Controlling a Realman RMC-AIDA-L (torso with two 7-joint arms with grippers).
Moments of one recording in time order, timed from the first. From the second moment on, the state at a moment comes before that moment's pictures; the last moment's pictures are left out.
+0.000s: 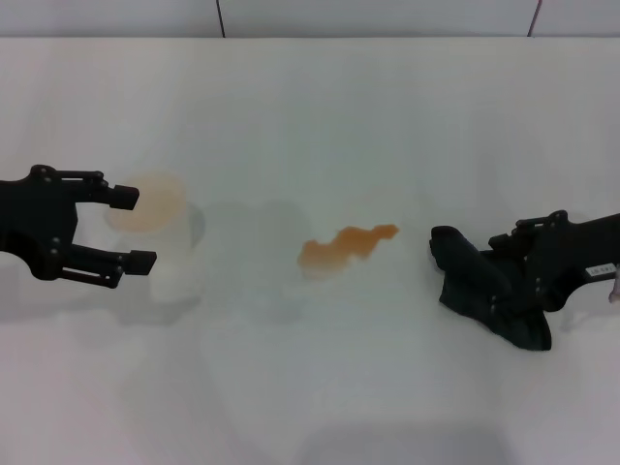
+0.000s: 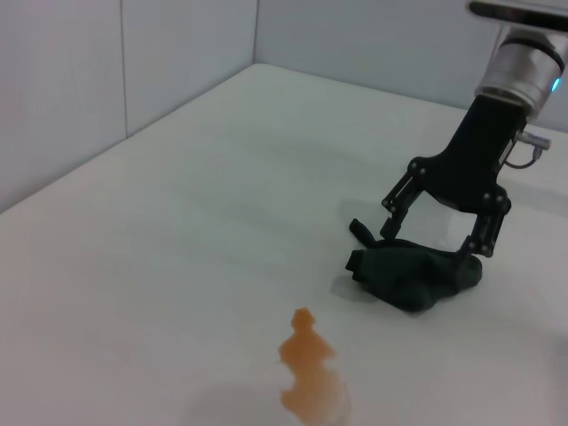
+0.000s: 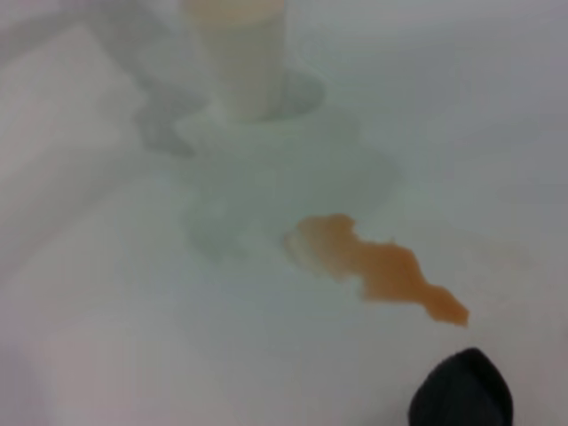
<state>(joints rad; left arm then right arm) -0.49 -1.93 0.82 1.00 2.08 1.81 -1.57 0.30 2.01 -1.35 -1.30 -2.13 -1.37 1.89</state>
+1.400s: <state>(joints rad) -0.49 -1.93 0.82 1.00 2.08 1.80 -1.57 0.29 2.01 -1.45 -1.28 -2.18 -1.21 1.88</state>
